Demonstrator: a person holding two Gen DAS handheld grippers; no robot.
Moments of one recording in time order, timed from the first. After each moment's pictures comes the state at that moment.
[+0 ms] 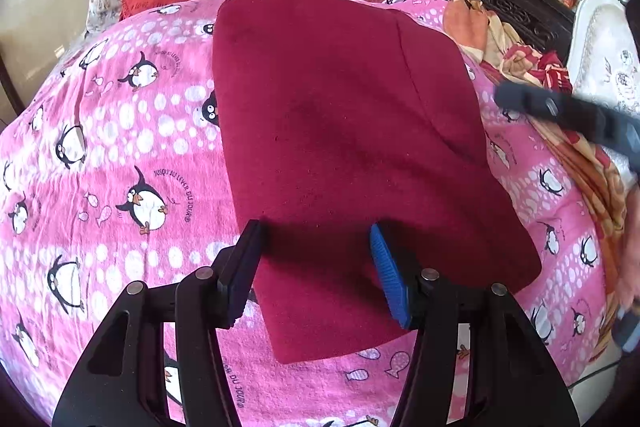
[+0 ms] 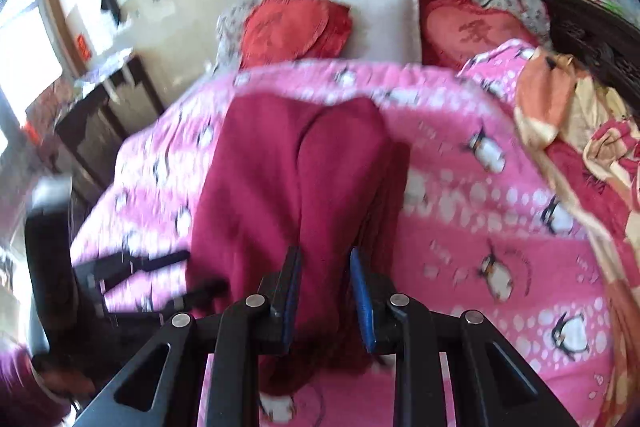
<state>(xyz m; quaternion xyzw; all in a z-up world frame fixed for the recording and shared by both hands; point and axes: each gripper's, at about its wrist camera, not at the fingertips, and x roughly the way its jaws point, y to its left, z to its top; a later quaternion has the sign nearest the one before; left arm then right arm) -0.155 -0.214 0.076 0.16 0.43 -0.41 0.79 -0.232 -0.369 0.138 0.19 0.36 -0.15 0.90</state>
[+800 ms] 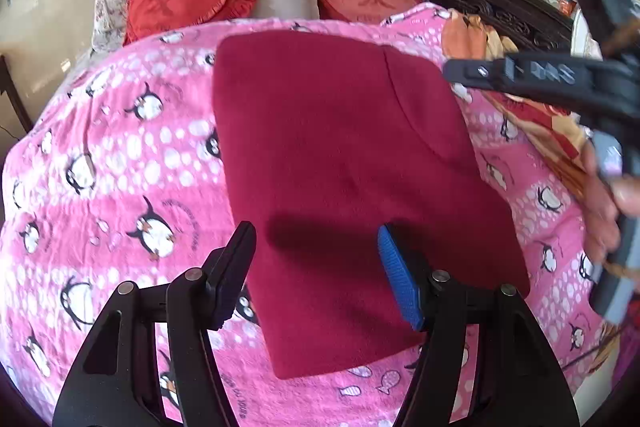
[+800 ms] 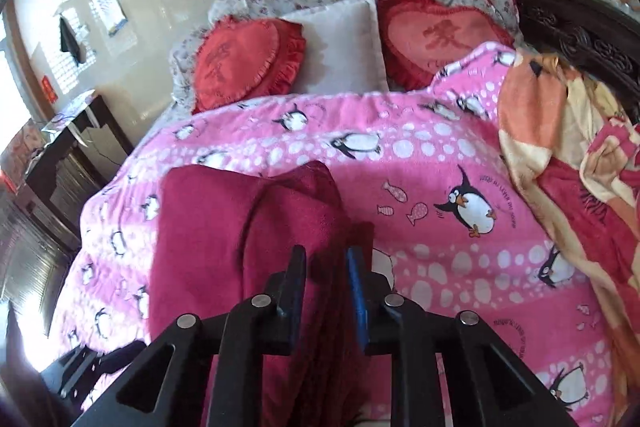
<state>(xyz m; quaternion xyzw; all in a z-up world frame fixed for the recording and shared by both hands) -0.155 -0.222 0.096 0.16 0.39 -0.40 0.81 -0.199 -0.400 0.152 0.21 0.34 -0.18 0.90</state>
